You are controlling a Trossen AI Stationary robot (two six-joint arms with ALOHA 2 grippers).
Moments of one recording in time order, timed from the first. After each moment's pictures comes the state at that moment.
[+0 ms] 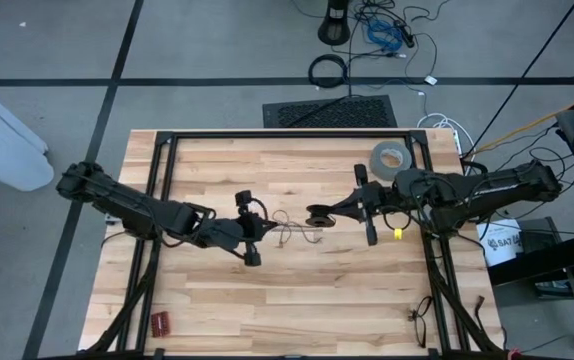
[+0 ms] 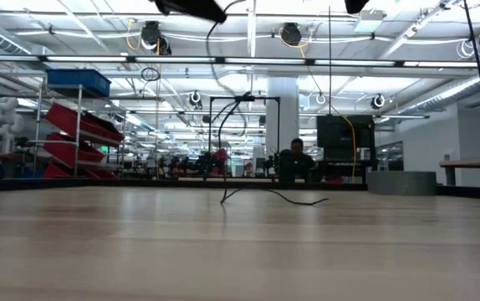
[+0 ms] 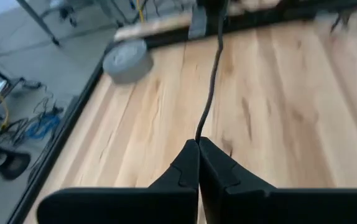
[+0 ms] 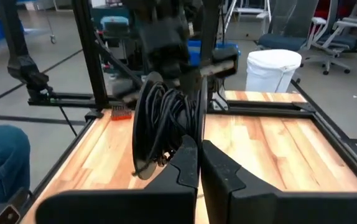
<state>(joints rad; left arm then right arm) -0.32 1.39 1.07 -0.23 -0.55 0.01 0.13 0.98 0.86 -0.07 0.05 0.02</state>
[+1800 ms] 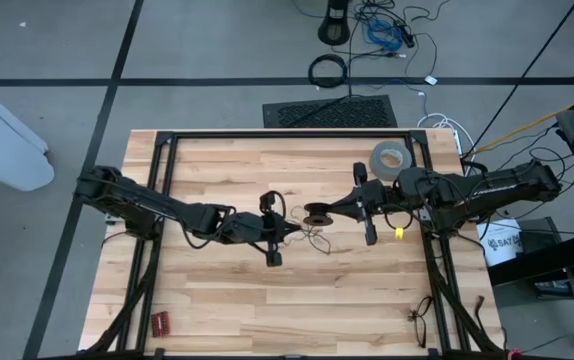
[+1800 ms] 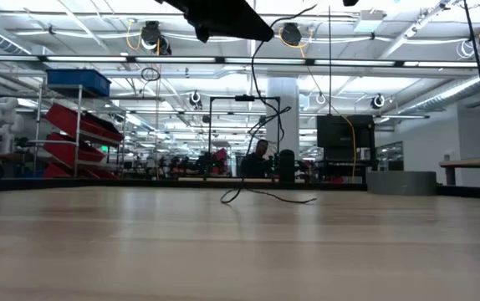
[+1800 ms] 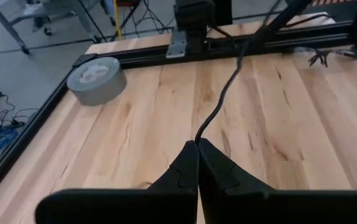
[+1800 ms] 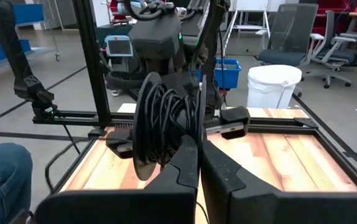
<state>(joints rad) -0.23 1.56 1.07 0.06 -0.38 0.03 0.13 0.99 0.86 0.03 0.05 0.03</state>
